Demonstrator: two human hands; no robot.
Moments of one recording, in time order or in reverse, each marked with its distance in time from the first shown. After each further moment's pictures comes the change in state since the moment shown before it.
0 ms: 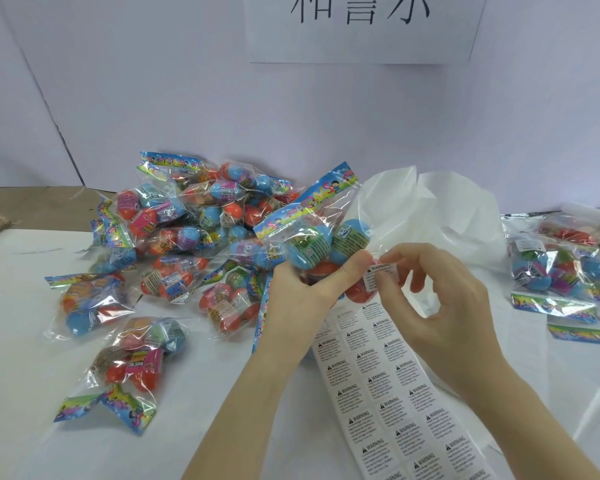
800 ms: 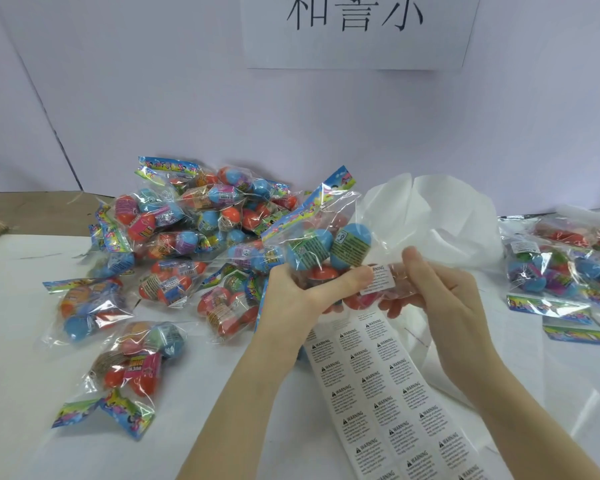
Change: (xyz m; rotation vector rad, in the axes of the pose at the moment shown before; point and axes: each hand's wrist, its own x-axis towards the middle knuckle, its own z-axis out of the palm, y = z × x) left_hand 0.003 0.001 -0.007 0.017 -0.116 -0.045; right_hand 0.005 -0.003 -0.002 0.739 -0.101 0.493
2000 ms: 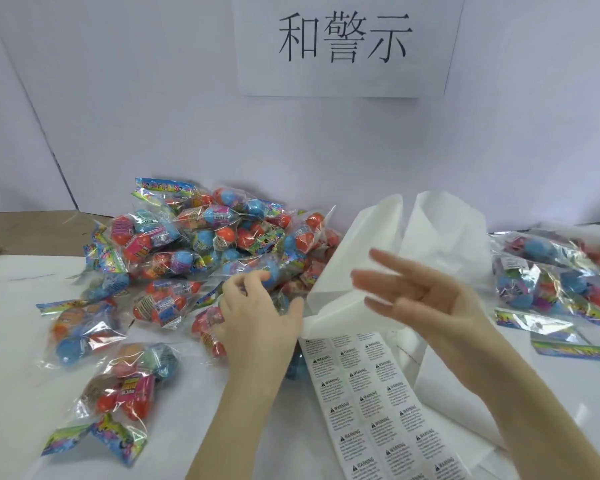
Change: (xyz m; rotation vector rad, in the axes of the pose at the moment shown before) left_hand 0.012 -0.032 -0.020 0.931 0.437 -0.140; right_hand 0.009 -0.005 -0.027 0.202 -0.296 0.119
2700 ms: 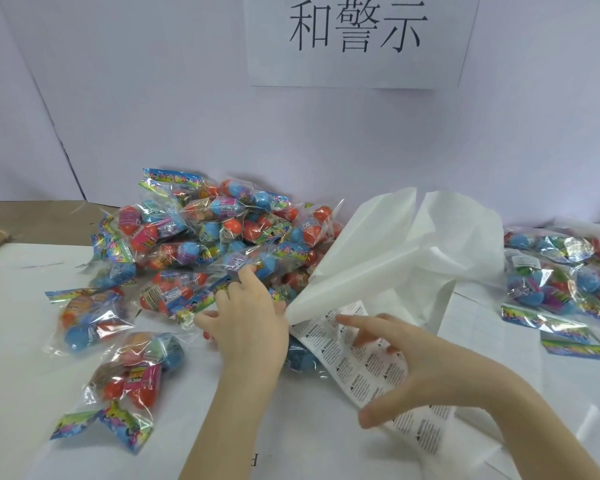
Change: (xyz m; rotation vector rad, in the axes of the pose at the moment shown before) left_hand 0.005 -0.008 -0.002 0.450 0.072 -0.011; right_hand -0.004 0.017 0.001 -0.876 -0.413 0.454
